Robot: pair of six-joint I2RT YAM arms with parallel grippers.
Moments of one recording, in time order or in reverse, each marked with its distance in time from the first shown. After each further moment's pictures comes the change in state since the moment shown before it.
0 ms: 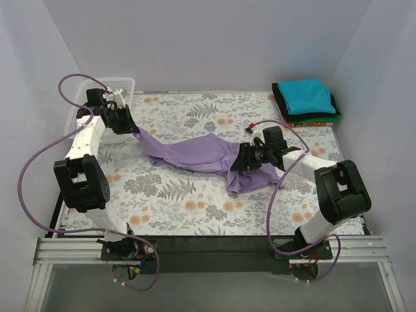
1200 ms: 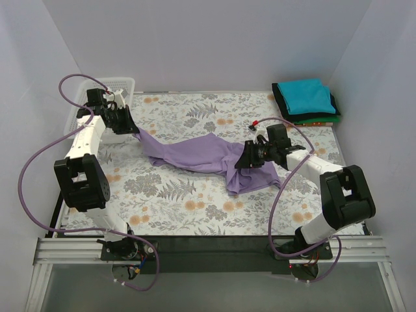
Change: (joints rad) left arm 0.000 0.011 0.002 -0.001 -0.007 0.003; right arm -0.026 -0.053 0.010 -0.051 -0.021 0.003
